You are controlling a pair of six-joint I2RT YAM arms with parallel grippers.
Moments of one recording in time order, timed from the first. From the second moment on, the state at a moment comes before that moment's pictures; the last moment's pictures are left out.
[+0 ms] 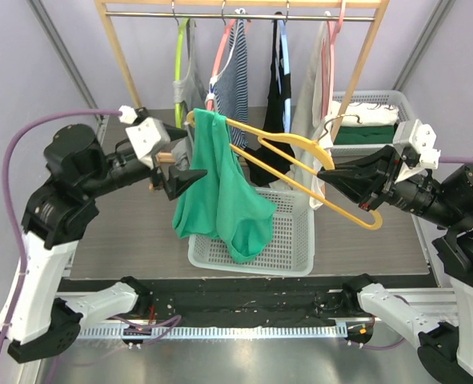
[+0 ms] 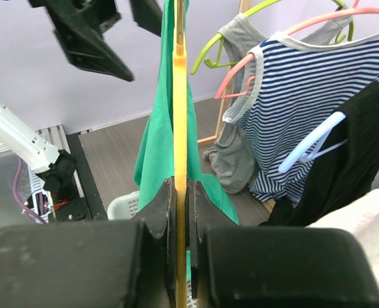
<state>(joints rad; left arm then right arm) -0.56 1.04 1.72 -0.75 0.50 0.29 0.39 0.86 1.68 -0.73 -0.66 -0.03</state>
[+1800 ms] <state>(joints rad) -0.54 1.34 2.15 -0.55 0.30 0.06 0.40 0.63 1.65 -0.73 -0.49 -0.03</state>
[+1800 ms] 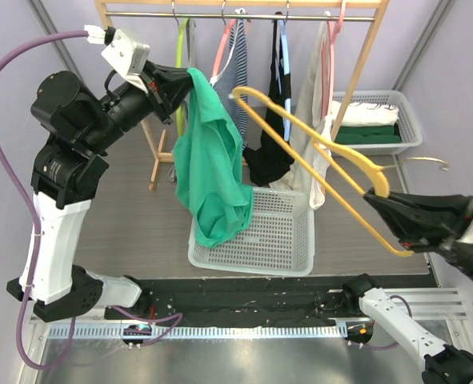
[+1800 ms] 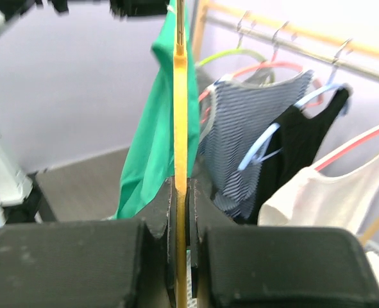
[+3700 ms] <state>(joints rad) -1.00 1.66 2.48 -0.59 0.19 0.50 0.65 0.63 1.47 -0.53 0.20 0.00</state>
